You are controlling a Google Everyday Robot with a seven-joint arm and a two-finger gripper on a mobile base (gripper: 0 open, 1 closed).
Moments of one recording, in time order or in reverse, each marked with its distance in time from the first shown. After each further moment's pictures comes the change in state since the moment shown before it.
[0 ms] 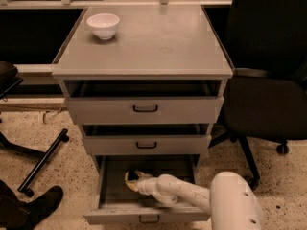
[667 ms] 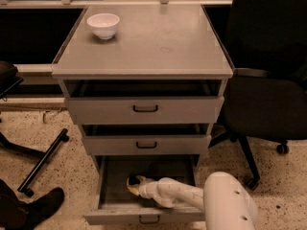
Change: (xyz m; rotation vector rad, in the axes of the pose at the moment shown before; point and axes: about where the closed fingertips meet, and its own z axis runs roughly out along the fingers) arm 0.046 -0.005 0.007 0.010 0.069 0.070
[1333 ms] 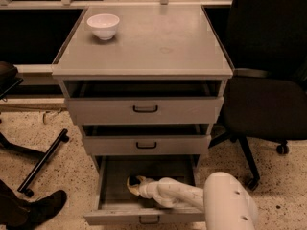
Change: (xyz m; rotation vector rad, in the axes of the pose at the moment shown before) arm 0.000 0.000 0.000 0.000 0.000 0.000
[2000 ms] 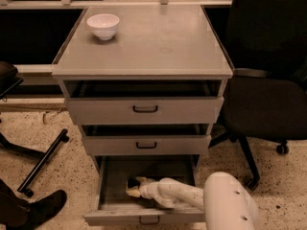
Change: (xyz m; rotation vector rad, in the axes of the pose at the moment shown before) arm 0.000 0.000 0.000 0.000 0.000 0.000
